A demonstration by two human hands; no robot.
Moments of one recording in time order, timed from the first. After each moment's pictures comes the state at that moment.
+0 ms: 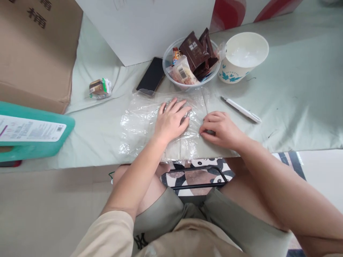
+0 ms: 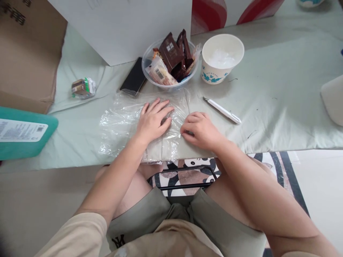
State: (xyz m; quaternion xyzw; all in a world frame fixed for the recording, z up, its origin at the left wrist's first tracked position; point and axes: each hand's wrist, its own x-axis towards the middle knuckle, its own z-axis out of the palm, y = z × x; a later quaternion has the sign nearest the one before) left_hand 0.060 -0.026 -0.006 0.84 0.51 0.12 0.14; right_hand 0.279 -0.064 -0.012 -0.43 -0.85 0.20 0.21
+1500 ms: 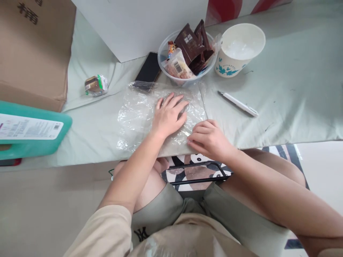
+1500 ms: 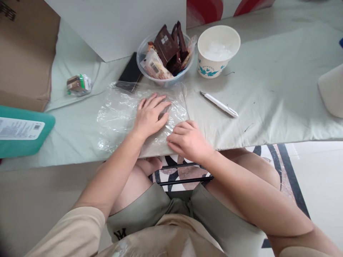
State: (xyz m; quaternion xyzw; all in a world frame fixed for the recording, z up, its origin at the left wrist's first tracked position) left_hand 0.063 -0.025 -0.007 0.84 0.52 0.11 0.13; right_hand 0.250 -0.107 -0.008 -0.41 -0.86 0.17 0.25
